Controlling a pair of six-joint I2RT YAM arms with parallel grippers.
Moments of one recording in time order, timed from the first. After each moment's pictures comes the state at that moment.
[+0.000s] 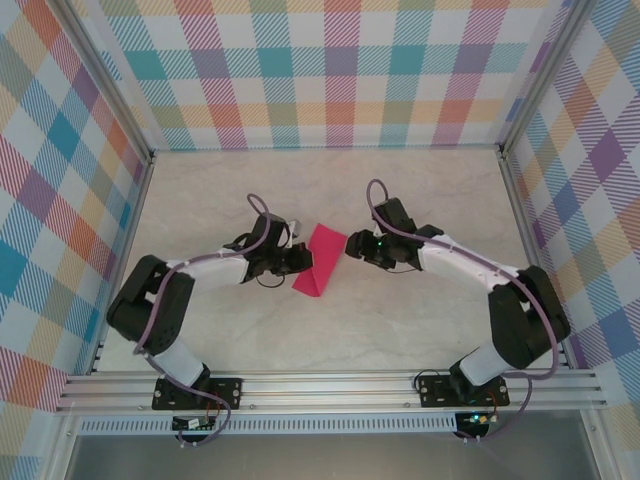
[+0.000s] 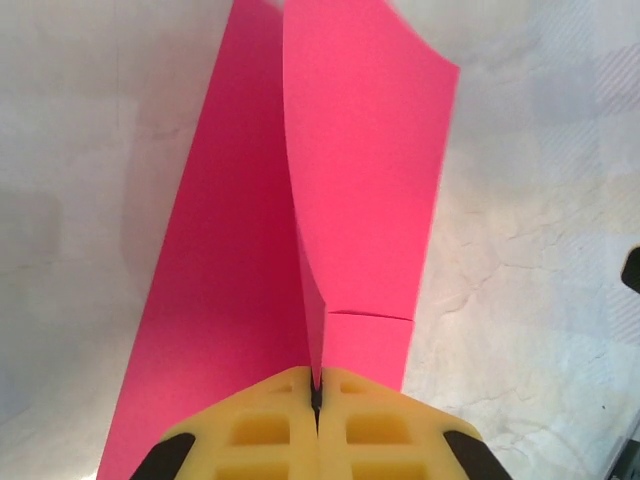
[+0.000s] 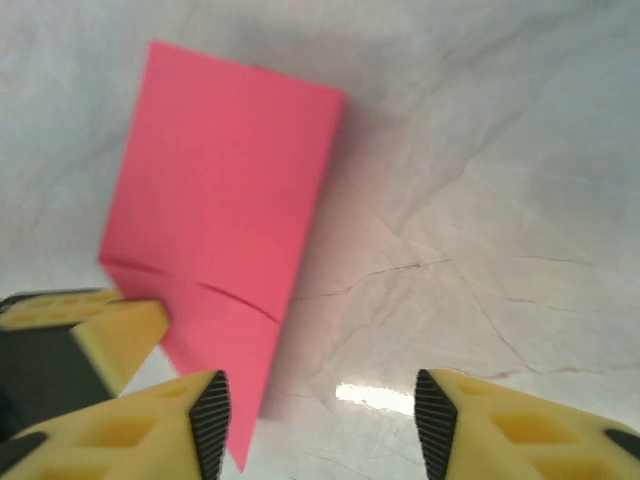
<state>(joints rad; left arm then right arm) -0.52 1.61 0.85 -0.06 0.37 -0.62 0.56 1.51 0.98 -0.42 -0.20 0.77</state>
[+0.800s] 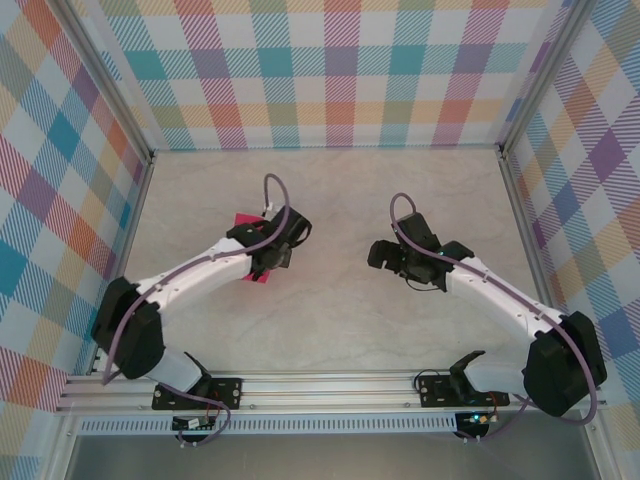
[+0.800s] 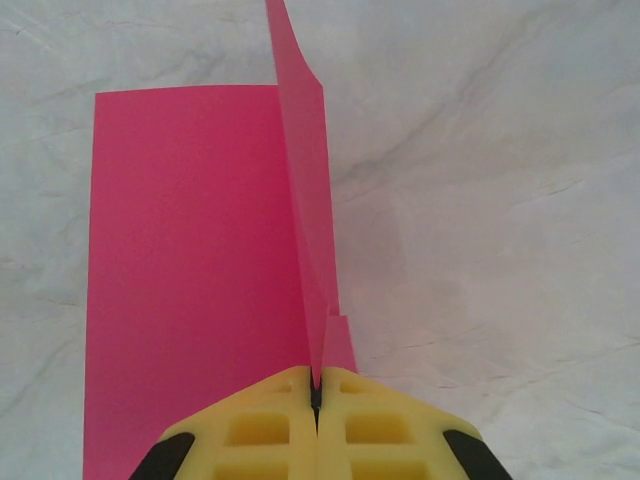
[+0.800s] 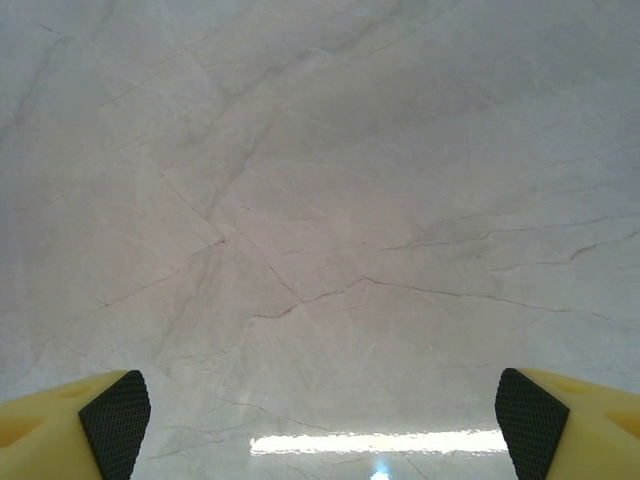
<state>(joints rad) -0.73 1.55 1.16 -0.80 -0.59 -0.42 0.55 1.25 0.86 -0.62 0.06 0.76</state>
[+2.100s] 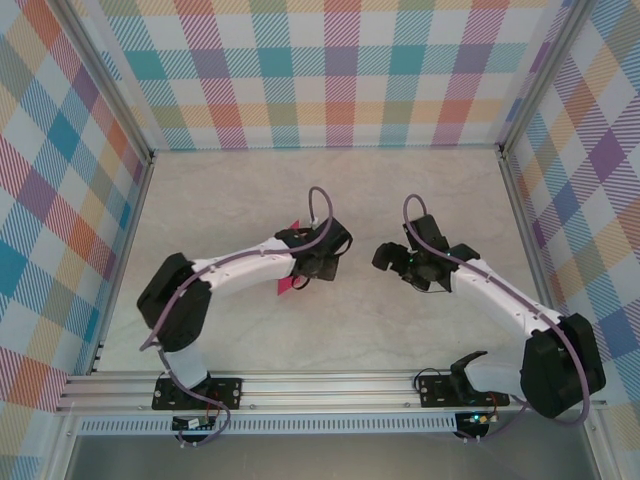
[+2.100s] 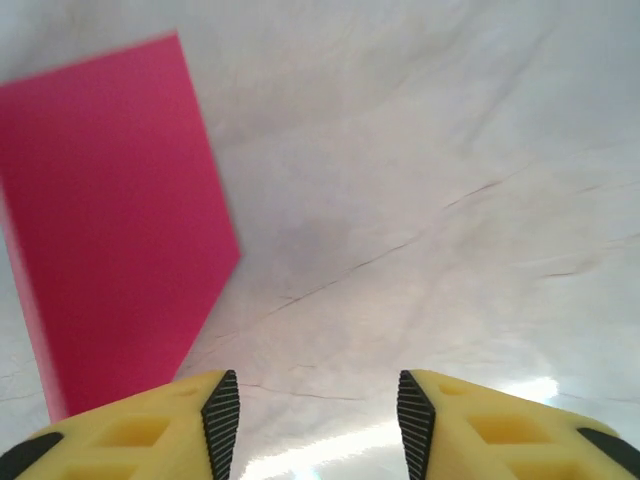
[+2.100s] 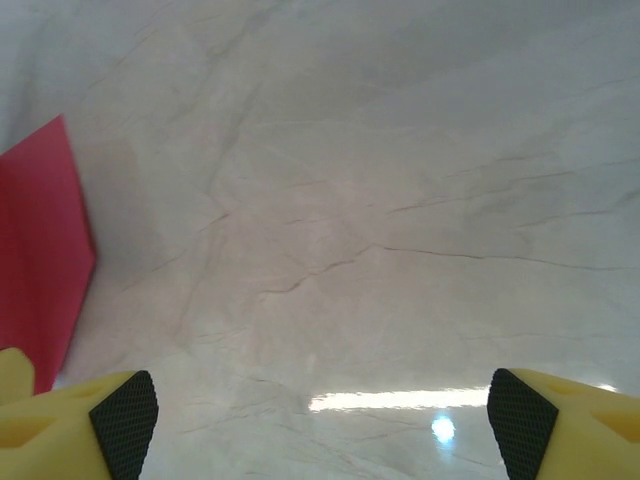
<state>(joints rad) -0.85 1.72 1.27 -0.66 -0.23 -0.56 0.46 1.26 0.80 -0.56 -0.14 0.80</state>
